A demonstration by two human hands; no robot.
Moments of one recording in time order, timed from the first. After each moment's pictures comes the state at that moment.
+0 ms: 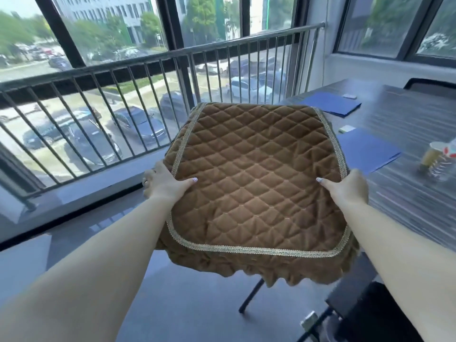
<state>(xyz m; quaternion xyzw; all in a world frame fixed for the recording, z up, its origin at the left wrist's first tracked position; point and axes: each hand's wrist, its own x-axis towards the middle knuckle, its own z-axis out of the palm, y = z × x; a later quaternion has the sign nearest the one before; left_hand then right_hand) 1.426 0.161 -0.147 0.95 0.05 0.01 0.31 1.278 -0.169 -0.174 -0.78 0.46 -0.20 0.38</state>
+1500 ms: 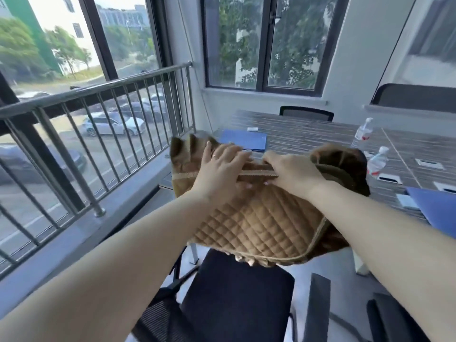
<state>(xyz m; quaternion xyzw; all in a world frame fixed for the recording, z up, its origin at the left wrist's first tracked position) 1.748 -0.092 -0.074 0.70 -0.67 0.18 0.18 1.579 -0.194 -0.052 -0.94 0.30 -0.15 -0.06</state>
